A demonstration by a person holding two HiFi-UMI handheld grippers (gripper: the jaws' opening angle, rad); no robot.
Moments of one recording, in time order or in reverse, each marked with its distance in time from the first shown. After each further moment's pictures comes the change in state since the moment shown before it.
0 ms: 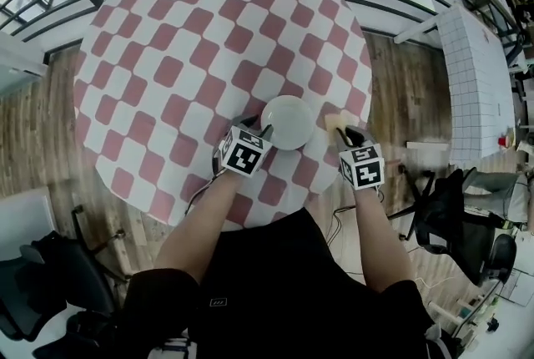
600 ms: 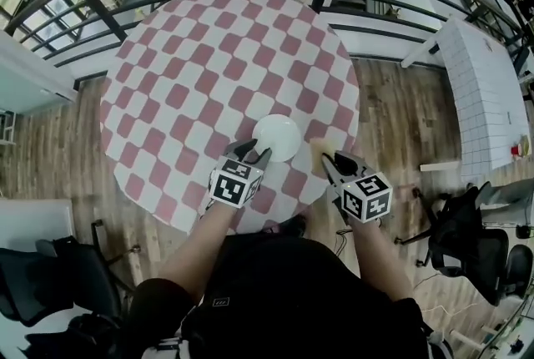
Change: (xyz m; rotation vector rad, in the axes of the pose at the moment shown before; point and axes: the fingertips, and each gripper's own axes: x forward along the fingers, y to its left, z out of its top) left arm -0.082 -0.071 0.062 0.007 -0.138 0.056; right arm -0.112 0.023 0.036 0.196 -0.372 0.294
